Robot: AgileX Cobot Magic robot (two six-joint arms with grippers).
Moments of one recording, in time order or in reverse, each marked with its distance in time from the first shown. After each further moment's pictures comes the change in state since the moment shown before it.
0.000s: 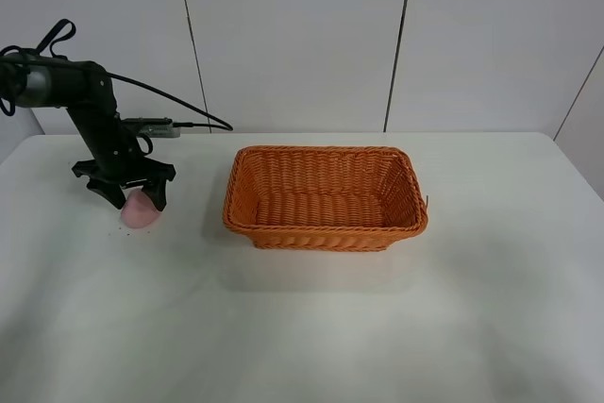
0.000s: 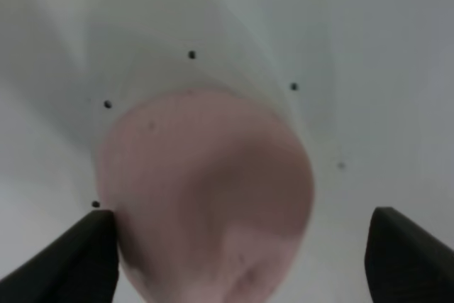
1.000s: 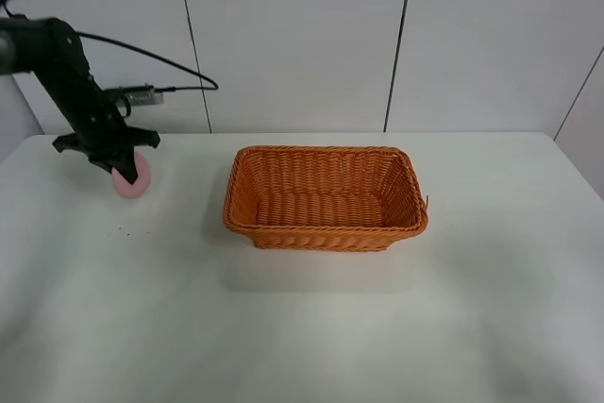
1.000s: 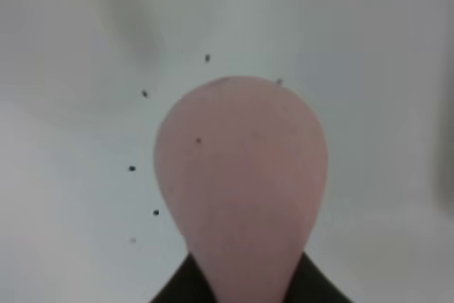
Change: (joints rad) left arm 0.041 -0.065 -0.116 -0.069 0.150 0.041; right arm 0.000 0.000 0.000 0.000 0.000 0.000
